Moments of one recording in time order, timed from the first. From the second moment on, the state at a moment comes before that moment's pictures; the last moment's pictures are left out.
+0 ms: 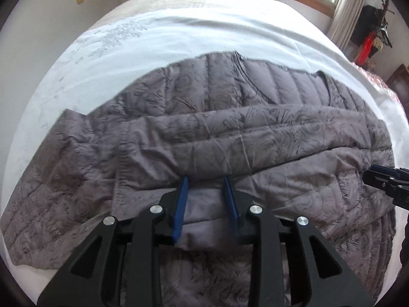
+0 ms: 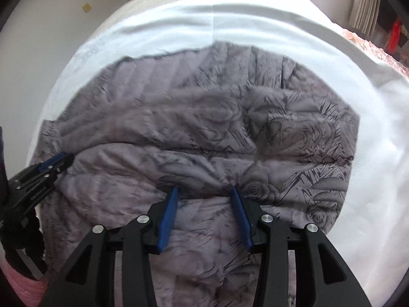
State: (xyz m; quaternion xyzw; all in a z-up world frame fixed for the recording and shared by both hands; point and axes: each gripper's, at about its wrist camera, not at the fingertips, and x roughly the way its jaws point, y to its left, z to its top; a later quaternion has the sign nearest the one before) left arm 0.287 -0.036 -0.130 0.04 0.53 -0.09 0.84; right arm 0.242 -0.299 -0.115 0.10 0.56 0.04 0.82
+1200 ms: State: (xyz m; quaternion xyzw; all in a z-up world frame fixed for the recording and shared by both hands) left arm 0.161 0.413 -0.132 -0.20 0.53 0.31 0.76; right arm 0.234 -0.230 -0.091 0.04 0.56 0.08 0.82
